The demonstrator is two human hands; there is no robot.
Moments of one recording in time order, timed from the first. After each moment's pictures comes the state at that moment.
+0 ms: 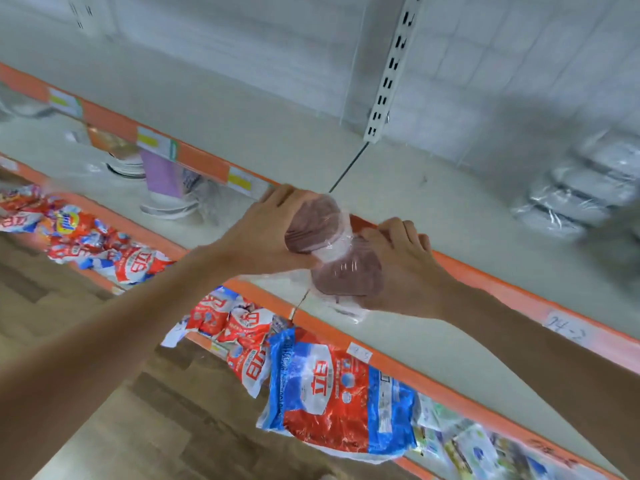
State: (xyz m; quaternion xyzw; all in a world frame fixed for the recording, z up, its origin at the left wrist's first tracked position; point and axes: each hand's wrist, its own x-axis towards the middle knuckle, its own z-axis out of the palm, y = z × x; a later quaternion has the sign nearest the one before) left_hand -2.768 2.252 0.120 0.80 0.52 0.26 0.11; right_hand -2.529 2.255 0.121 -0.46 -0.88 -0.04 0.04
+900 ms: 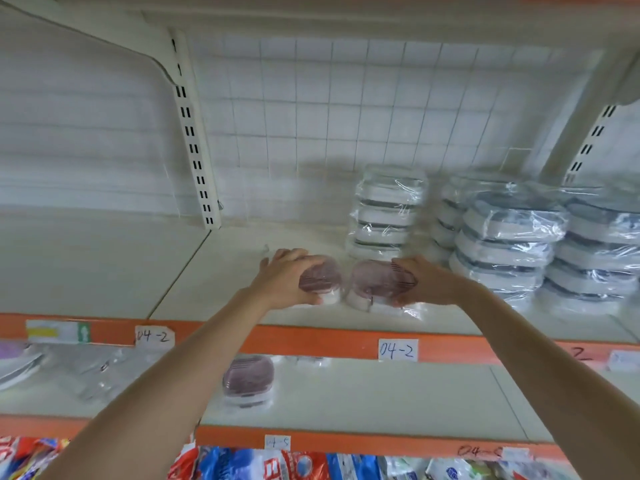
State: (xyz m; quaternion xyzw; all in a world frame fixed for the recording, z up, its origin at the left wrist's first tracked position) left_hand -2.516 2.380 0.137 0.88 0.44 0.10 0.11; right_hand -2.251 2.295 0.170 -0.70 -0.68 0.19 0.05
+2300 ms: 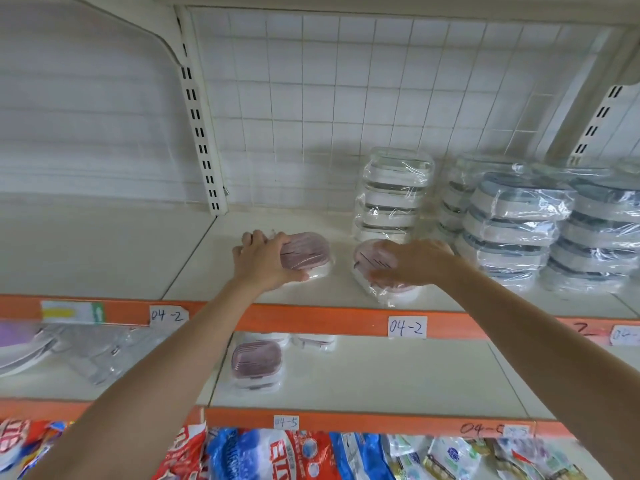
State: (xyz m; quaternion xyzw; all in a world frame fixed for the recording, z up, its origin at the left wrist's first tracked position) left_hand -2.548 2.373 0.131 0.79 0.59 0.15 0.07; right_hand -2.300 2.291 0.185 -0.73 -0.67 0.04 -0.11
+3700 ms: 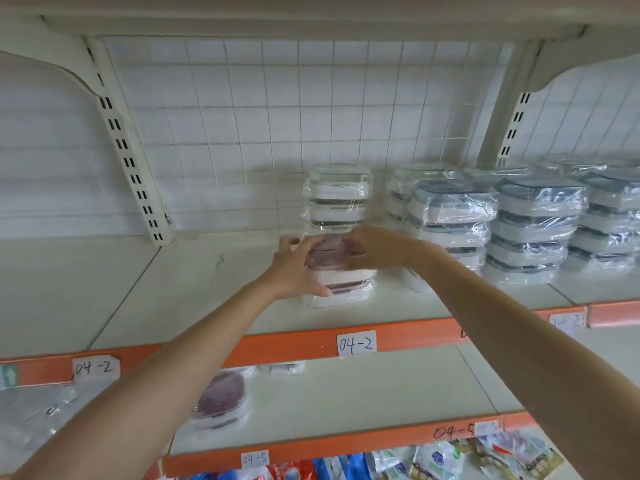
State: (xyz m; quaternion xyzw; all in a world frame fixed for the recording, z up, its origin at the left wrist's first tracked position) left_hand -2.432 2.368 0.153 0.86 0.40 0.18 0.26; right_hand -2.258 2.297 0.215 -0.66 -0.75 0.09 0.03
